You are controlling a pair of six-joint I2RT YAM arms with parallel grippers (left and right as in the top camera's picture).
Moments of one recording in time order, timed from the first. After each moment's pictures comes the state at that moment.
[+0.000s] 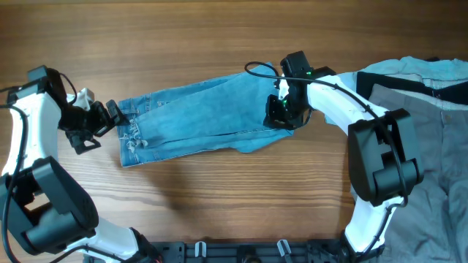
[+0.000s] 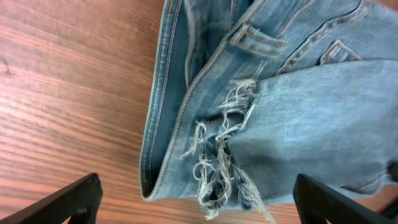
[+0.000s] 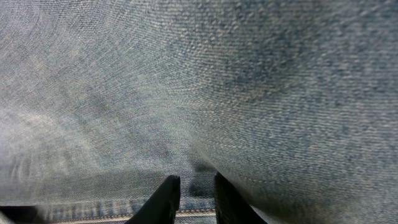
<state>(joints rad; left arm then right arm) 0.42 1.76 1.30 -1.14 0.30 -0.09 0.31 2.01 1.32 -0.79 -0.40 0.45</state>
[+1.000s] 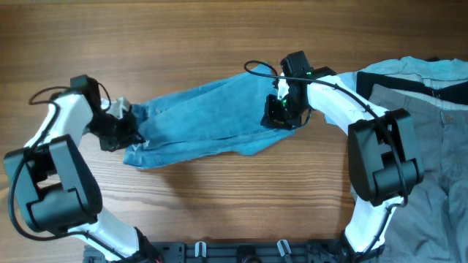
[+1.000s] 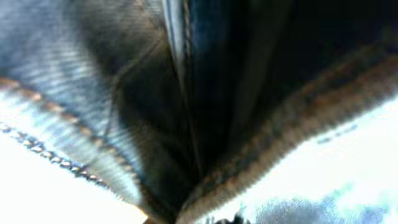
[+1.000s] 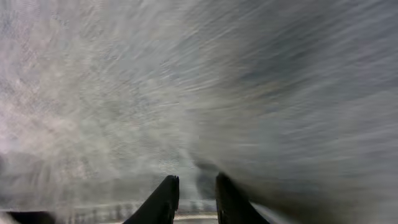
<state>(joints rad) 0.29 1.85 1.18 -1.04 0.33 -0.03 0.31 2.01 1.32 -0.78 -0.45 0.45</state>
